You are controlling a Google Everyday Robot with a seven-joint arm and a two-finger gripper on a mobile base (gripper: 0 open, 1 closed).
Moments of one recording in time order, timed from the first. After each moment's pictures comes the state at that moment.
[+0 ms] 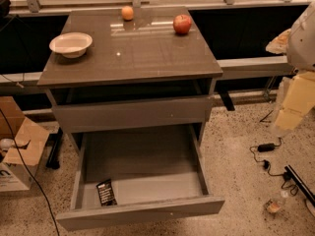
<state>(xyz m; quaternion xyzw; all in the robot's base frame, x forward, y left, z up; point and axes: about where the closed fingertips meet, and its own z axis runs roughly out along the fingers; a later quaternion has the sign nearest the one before) 0.438 -0.217 0.976 -0.60 0.78 -0.03 0.16</state>
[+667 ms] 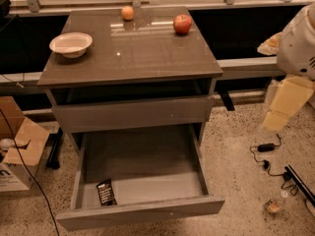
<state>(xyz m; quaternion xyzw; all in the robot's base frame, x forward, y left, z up) 0.445 -0.201 0.969 -0.61 0.77 -0.03 0.18</state>
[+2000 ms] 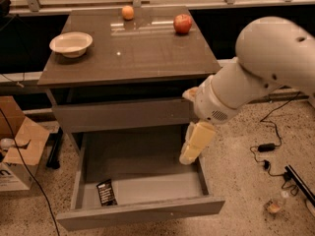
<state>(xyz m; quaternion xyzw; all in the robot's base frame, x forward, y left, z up) 0.478 -0.079 0.828 -0.64 0.72 0.12 0.23</state>
